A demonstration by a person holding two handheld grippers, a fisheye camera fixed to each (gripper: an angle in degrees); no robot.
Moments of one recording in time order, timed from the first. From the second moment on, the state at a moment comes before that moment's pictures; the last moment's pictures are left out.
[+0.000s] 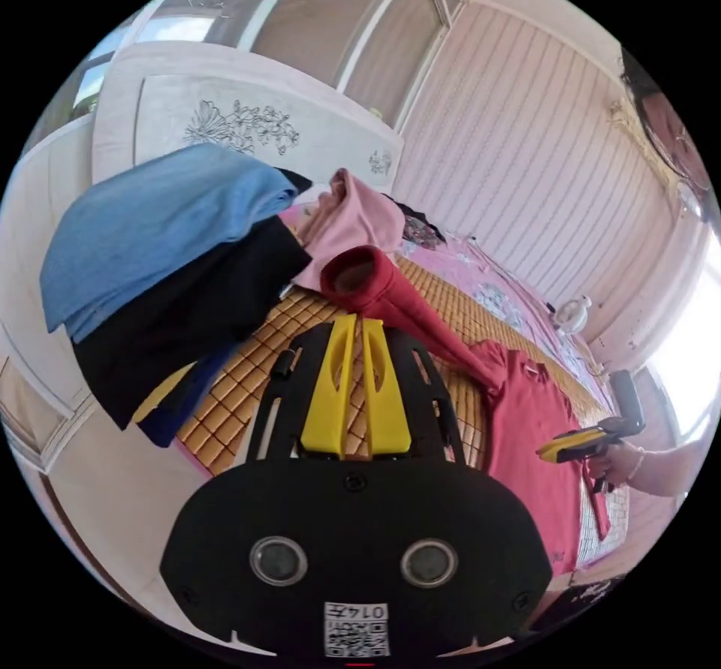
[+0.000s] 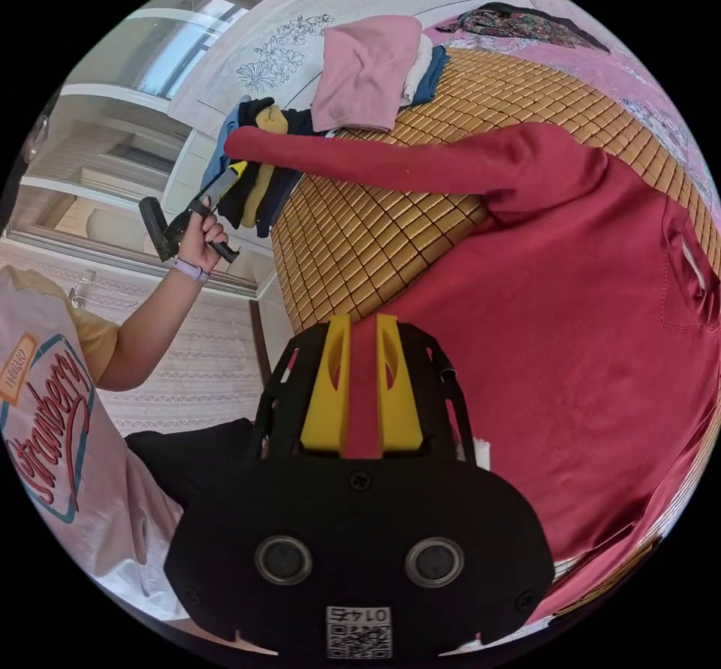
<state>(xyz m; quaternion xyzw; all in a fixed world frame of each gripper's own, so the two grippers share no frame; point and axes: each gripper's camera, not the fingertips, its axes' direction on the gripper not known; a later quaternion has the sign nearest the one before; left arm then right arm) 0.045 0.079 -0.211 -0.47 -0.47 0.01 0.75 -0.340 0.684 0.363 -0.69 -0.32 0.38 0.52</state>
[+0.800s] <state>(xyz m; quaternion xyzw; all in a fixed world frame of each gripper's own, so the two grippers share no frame) -0.134 0.163 -0.208 -0.58 -0.56 -0.10 0.59 -0.474 0.683 0.515 -0.72 -0.27 0.17 0.61</state>
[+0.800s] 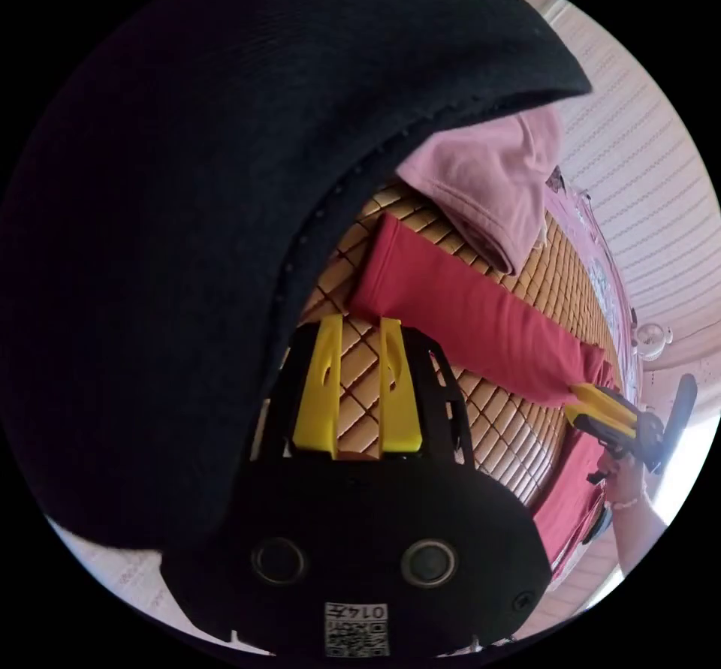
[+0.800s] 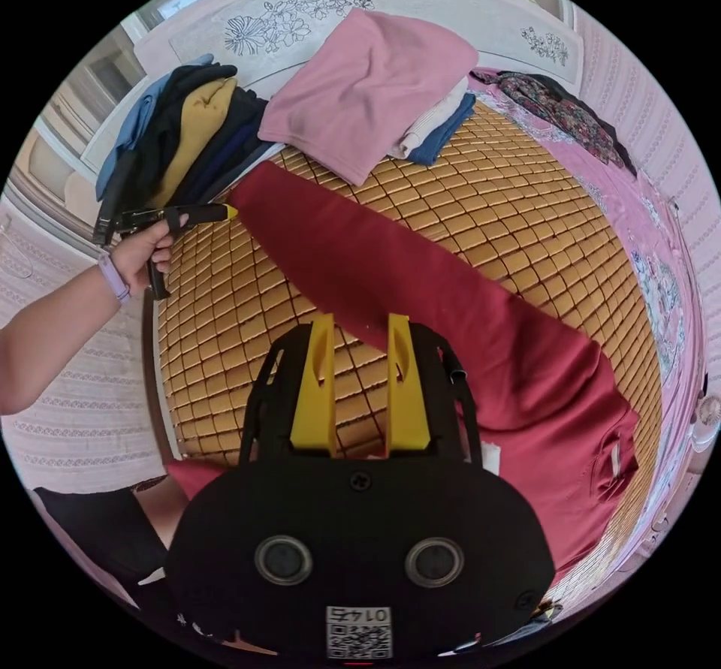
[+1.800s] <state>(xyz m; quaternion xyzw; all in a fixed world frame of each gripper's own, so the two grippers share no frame) -0.061 0.200 -0.047 -0.52 -0.33 -0.01 0.79 -0.438 0.613 0.429 -0.64 -0.13 0.39 0.66</state>
